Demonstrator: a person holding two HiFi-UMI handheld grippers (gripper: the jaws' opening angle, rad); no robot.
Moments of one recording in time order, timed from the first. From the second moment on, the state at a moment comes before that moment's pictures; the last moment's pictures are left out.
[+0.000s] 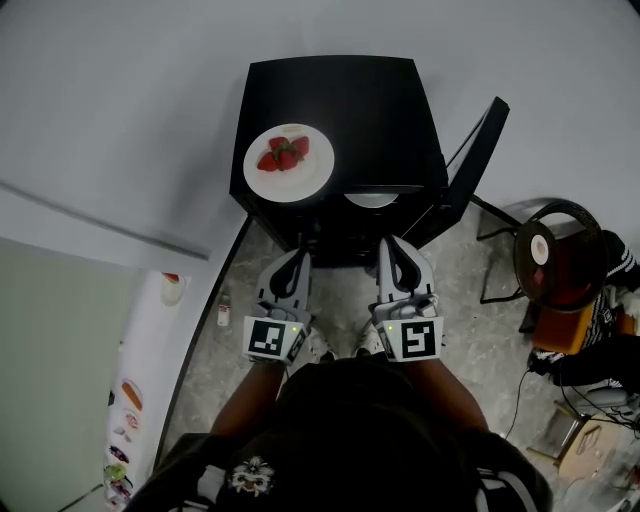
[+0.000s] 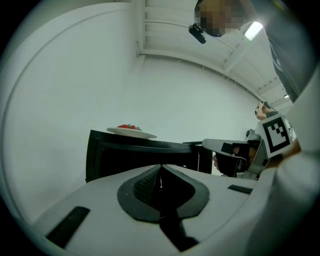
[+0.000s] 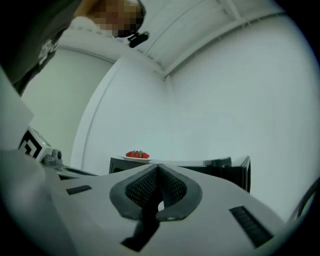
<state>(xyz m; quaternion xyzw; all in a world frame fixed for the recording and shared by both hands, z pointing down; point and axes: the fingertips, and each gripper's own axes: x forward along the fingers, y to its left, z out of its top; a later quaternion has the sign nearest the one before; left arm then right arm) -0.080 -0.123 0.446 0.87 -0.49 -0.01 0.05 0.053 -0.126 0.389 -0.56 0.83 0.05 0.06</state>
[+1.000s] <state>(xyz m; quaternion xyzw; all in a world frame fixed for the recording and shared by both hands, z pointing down) -0.069 -0.119 0.413 0.86 -0.50 -0.01 0.02 0.047 -0.113 0.352 -0.54 0.83 0.08 0.09</state>
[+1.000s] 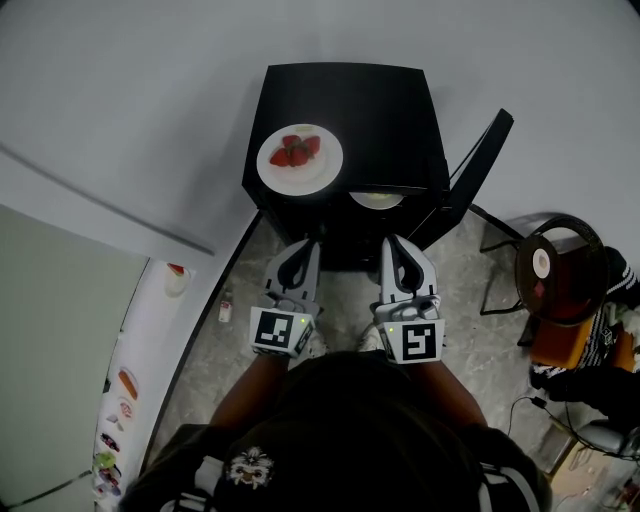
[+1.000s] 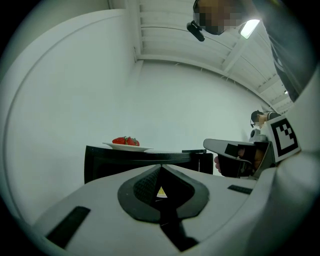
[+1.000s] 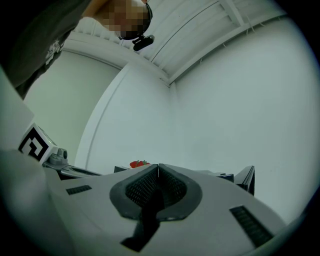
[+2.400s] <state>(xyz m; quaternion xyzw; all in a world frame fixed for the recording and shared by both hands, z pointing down) -0.103 -0.200 0.380 0.65 -0.38 -0.38 0.54 0.036 -0.113 0.347 -0.51 0.85 0.05 0.11</state>
